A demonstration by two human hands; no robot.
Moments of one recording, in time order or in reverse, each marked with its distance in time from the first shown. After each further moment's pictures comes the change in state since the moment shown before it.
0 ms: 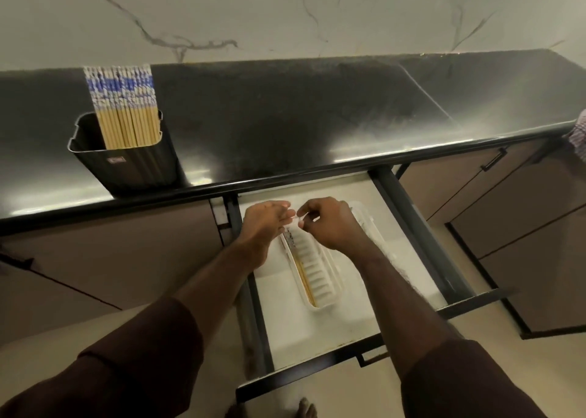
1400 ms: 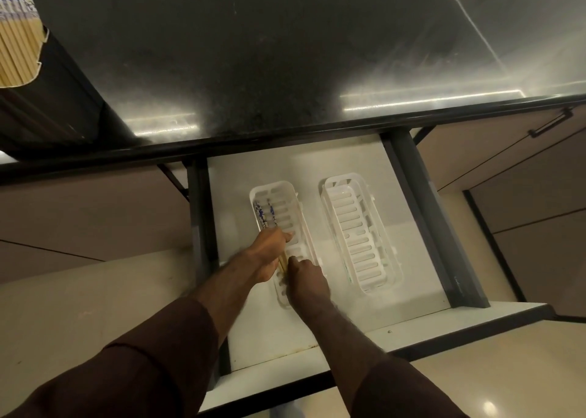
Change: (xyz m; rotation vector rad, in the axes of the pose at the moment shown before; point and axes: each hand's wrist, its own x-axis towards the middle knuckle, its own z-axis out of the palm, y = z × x) left_hand 0.096 -0.130 0.072 -0.092 0.008 -0.472; right_hand -0.014 0.137 0.137 -0.189 -0.352 0.234
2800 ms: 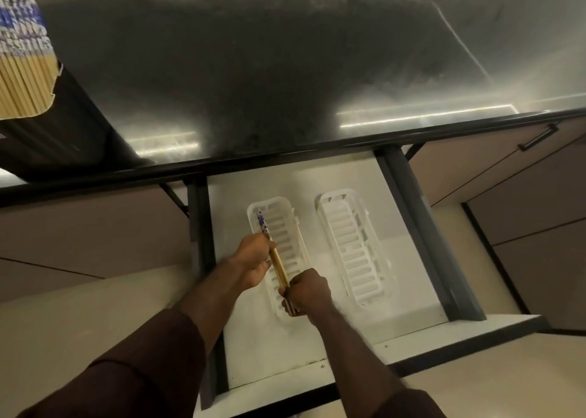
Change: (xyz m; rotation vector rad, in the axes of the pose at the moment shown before) left_hand -0.016 0.024 -0.011 -0.099 0.054 0.021; right_hand 0.001 -0.004 -0.030 0.560 -0.152 0.375
